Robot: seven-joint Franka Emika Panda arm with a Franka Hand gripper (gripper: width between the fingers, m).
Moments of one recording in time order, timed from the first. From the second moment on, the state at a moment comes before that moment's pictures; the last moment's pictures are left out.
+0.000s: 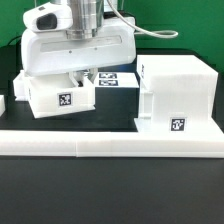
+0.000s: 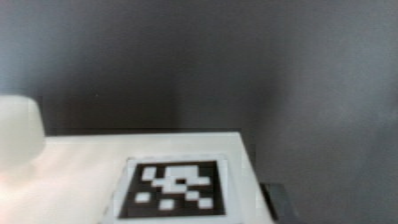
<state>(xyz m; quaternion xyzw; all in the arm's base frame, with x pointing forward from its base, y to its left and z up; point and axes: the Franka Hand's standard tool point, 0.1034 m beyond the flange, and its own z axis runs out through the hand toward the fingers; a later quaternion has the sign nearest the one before) 0.499 -0.052 0.038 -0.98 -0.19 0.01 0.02</state>
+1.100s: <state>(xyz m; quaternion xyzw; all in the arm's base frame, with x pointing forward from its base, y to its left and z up) 0.513 -0.040 0.026 -0.78 -0.63 0.03 0.00</state>
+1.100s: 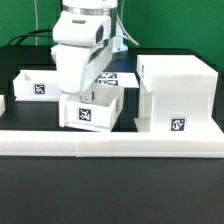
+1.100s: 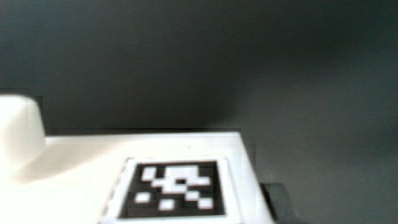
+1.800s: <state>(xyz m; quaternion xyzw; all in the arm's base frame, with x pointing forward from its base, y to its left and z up) 0.524 -0.034 0.023 -0.75 -0.66 0.03 0.00</state>
